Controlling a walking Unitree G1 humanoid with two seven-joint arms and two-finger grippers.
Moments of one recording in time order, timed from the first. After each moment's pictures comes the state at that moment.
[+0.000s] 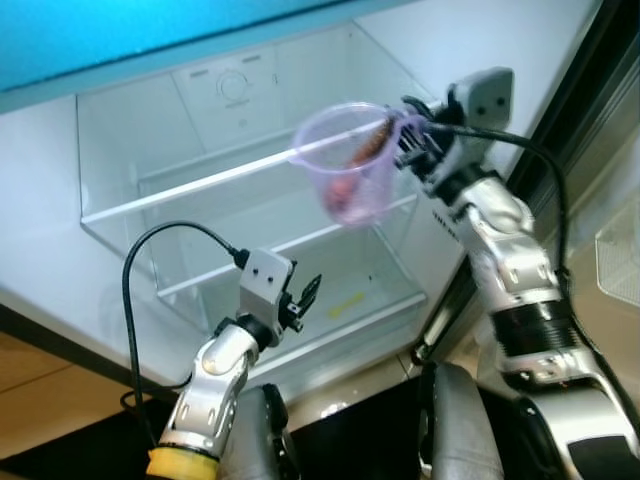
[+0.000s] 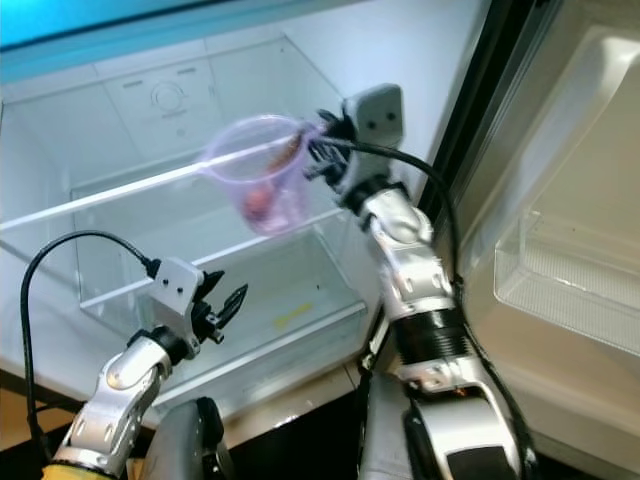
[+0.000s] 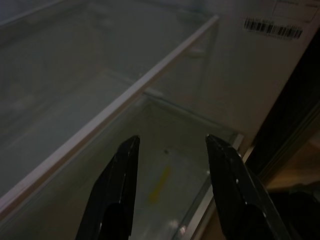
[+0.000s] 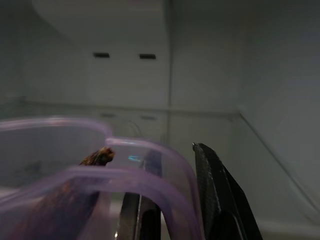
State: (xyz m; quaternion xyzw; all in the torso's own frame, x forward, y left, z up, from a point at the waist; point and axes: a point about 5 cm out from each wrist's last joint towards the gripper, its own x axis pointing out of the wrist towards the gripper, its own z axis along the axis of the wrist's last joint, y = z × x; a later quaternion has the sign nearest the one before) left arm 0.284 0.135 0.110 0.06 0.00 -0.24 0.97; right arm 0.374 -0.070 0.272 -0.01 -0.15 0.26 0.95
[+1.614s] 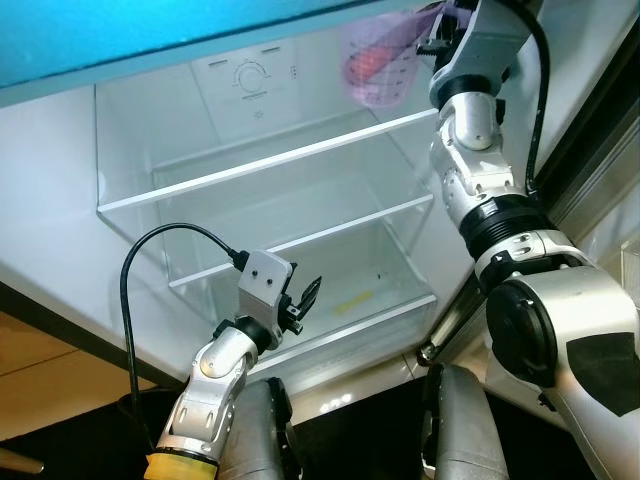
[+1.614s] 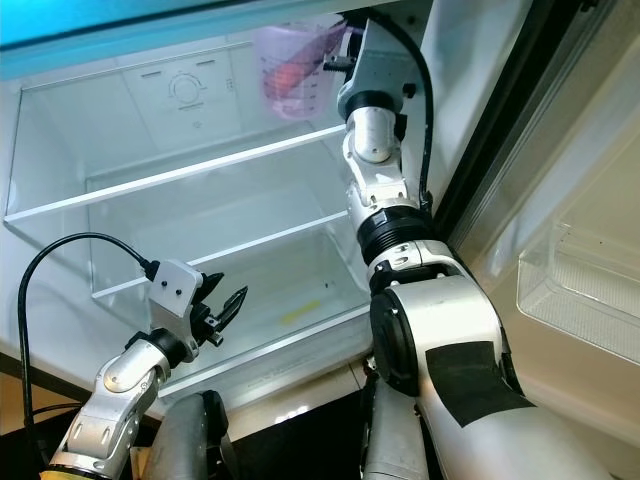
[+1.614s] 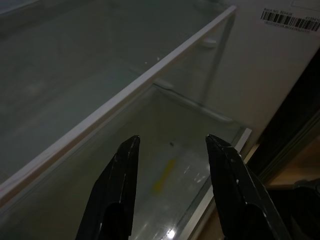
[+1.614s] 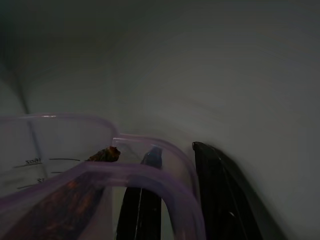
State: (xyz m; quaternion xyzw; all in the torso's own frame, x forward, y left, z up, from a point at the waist) left arm 0.279 0.137 0.109 0.06 0.01 -0.23 0.97; right arm 0.421 -0.092 0.311 0.01 -0.18 -0.02 0.98
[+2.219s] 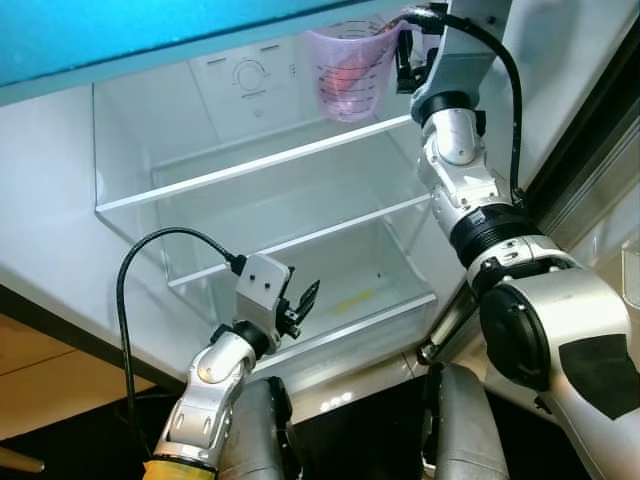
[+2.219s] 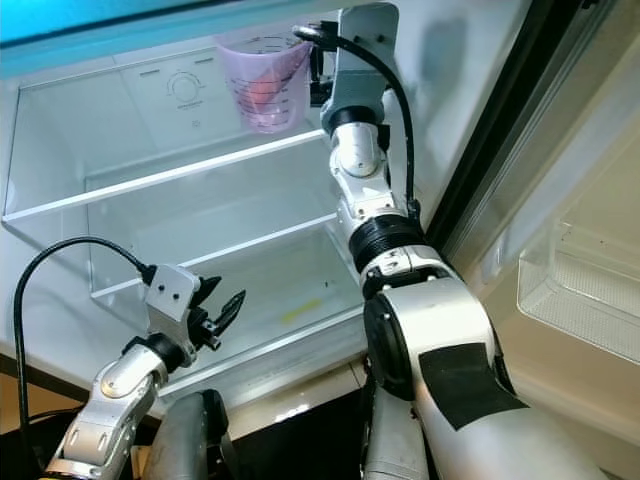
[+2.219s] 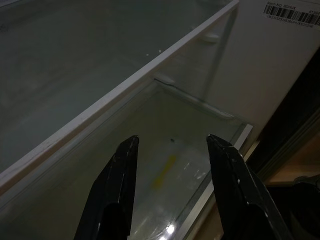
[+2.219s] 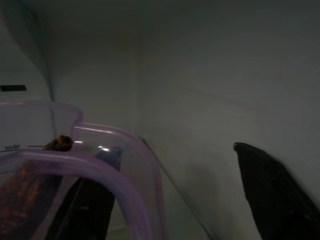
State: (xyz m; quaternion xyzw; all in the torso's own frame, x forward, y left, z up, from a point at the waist) left arm 0.275 0.138 0.109 0.06 0.01 -0.23 0.97; right arm 0.420 -0.092 0.309 -0.02 -0.20 0.00 0.98
